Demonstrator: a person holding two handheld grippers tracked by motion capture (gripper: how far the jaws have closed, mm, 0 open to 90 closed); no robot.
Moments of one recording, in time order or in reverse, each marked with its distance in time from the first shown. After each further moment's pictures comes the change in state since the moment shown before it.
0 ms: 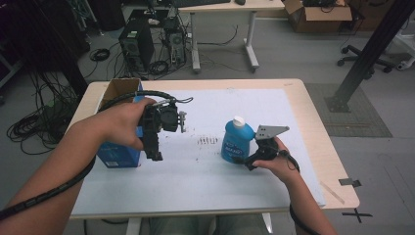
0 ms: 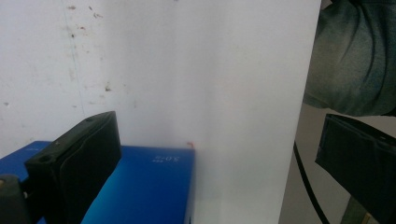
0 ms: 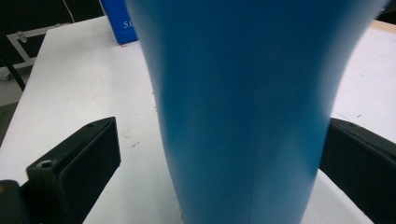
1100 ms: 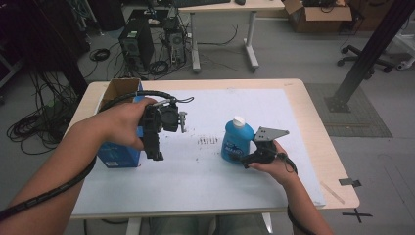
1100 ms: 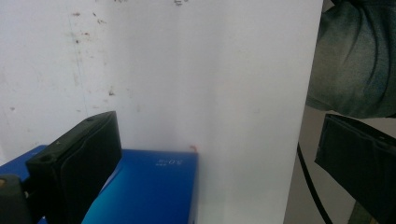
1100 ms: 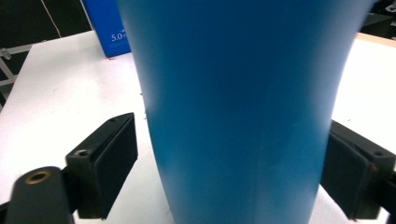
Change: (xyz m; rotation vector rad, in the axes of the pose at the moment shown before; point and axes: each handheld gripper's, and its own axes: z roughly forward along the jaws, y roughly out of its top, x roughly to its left) left arm 0.000 0.001 0.000 -0.016 0.010 0.008; right arm 0.004 -0.008 0.005 -0.066 -0.054 0.014
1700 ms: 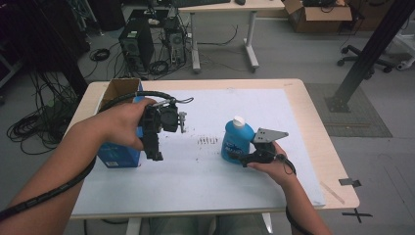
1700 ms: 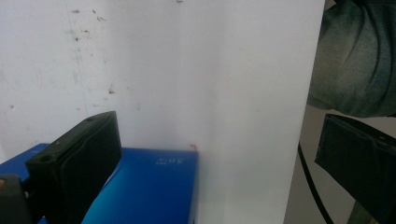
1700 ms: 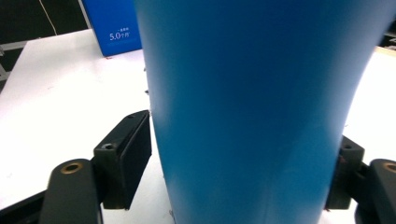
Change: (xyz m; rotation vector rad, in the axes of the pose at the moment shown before) left arm 0.000 0.000 0.001 0.009 0.004 0.000; right arm 0.003 -0.002 0.002 -0.009 -0.014 -0.036
